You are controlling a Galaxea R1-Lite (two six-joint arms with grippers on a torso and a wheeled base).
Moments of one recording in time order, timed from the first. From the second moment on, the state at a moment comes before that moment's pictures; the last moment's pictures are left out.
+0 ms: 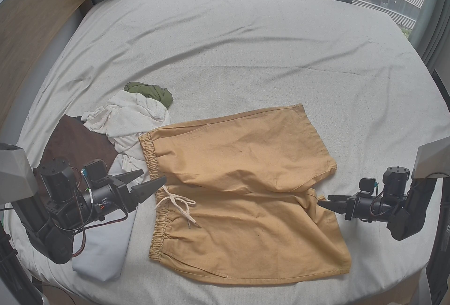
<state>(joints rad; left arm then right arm) -0.17 1.98 -0.28 -1.55 -0.55 -0.31 0.01 2.29 -0.40 -1.41 0.80 0.20</state>
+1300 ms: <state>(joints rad) -0.18 1.99 -0.27 -1.55 -0.55 -0.31 -0.11 2.26 -0.42 -1.45 0.80 0.21</state>
